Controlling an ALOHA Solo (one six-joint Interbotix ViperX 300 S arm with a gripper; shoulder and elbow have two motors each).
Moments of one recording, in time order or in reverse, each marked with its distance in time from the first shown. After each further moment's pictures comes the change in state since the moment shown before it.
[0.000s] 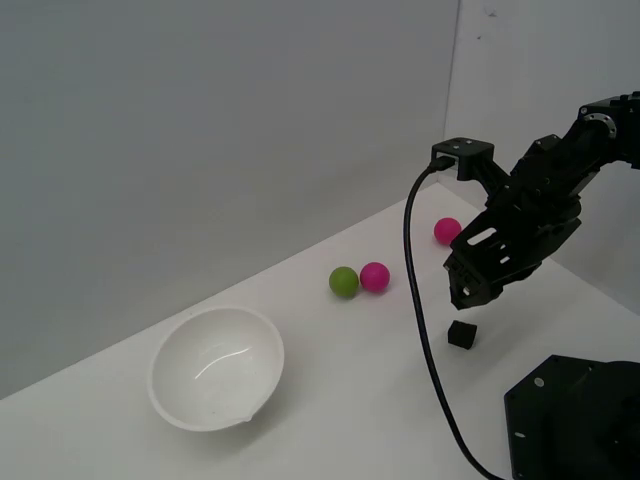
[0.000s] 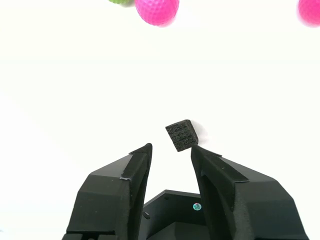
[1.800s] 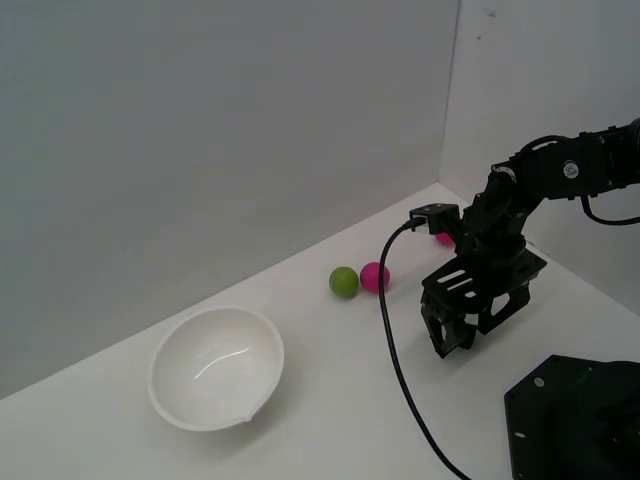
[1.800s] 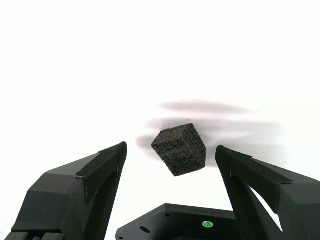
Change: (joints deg) arm 1.9 -21.1 -21.4 1.8 1.9 -2.5 -6.6 1.0
